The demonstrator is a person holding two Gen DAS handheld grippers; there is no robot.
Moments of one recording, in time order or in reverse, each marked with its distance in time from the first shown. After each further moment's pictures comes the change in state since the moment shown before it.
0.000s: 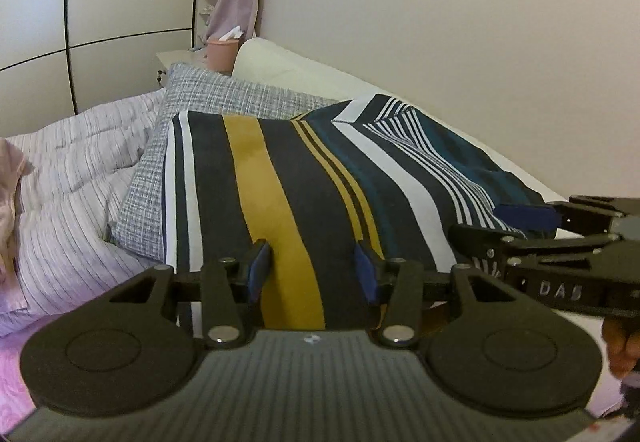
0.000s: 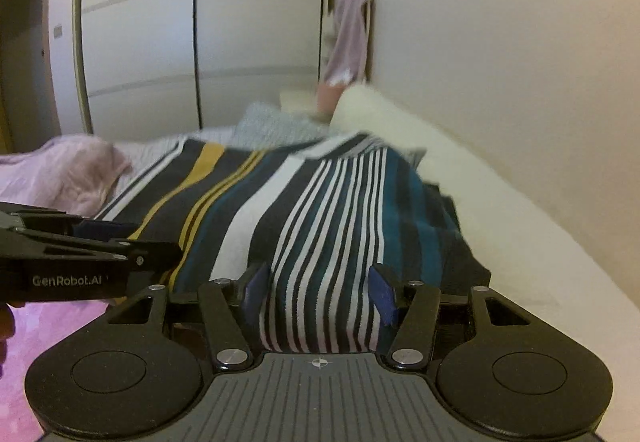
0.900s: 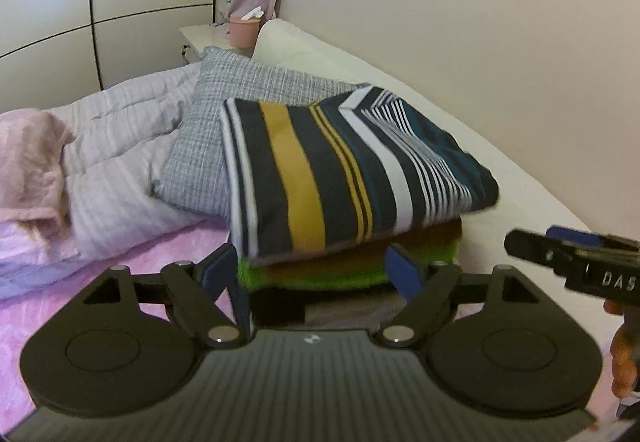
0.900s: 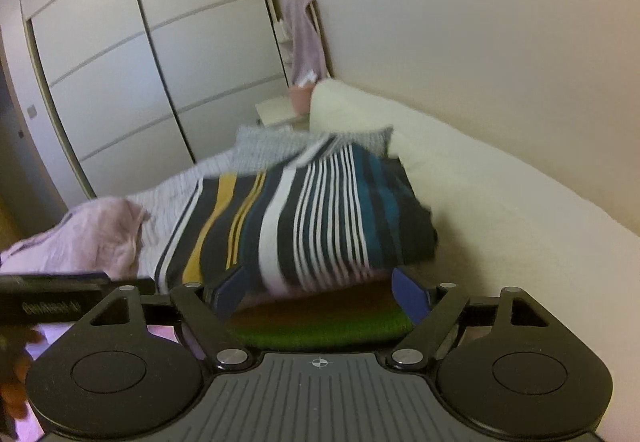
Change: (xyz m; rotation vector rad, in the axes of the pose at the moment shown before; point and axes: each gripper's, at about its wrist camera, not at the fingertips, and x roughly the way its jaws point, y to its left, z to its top) left arm -0.137 -0.001 -0.001 -0.042 0.113 0.040; right arm -0.138 0.001 0.001 0.291 0.007 -0.004
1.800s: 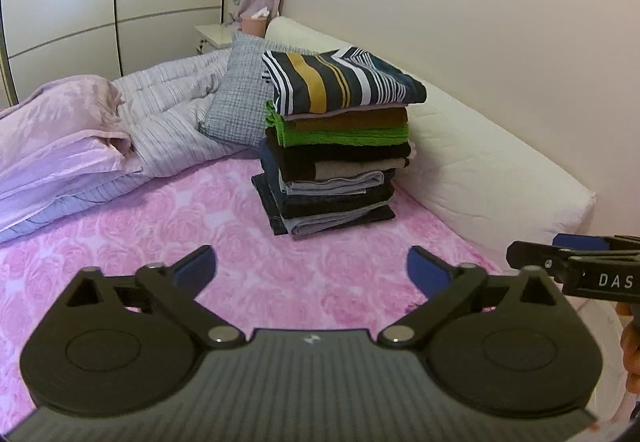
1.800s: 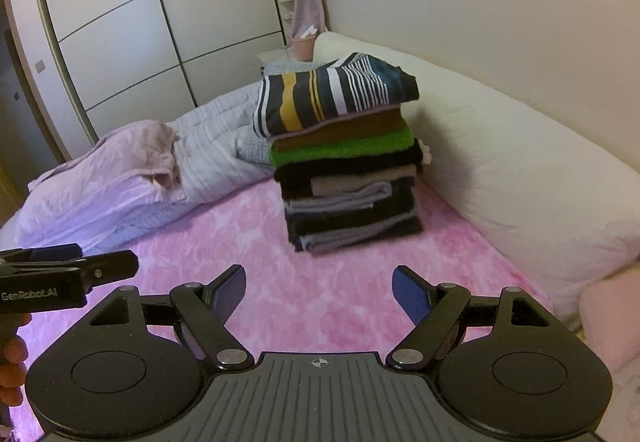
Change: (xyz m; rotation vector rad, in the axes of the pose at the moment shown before) left arm -0.252 0.027 -0.198 0.036 -0.037 -0.011; right arm -0.245 0.131 -0.182 -0.004 0.074 -0.094
